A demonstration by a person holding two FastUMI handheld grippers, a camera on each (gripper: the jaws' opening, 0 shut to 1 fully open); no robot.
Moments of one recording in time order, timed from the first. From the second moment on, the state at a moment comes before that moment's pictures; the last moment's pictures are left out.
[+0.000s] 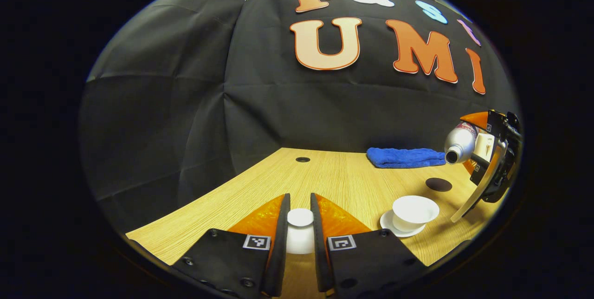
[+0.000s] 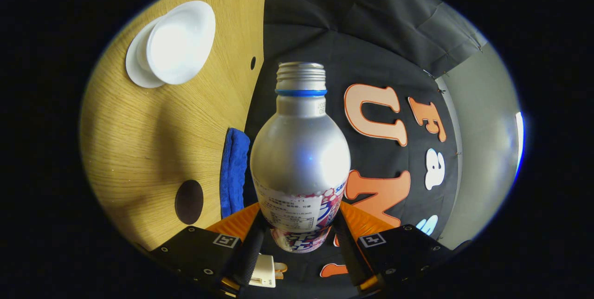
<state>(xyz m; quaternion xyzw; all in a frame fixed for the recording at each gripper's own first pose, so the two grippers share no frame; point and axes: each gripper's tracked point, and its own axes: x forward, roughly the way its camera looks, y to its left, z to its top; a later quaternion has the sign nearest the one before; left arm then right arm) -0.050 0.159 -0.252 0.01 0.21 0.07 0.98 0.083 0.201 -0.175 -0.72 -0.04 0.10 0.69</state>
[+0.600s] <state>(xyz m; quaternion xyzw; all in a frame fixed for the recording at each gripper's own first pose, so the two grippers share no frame) -0.045 0.167 -0.247 0.01 0.20 0.07 0.98 0.100 0.210 -0.153 -0.75 -0.08 0.09 0.66</state>
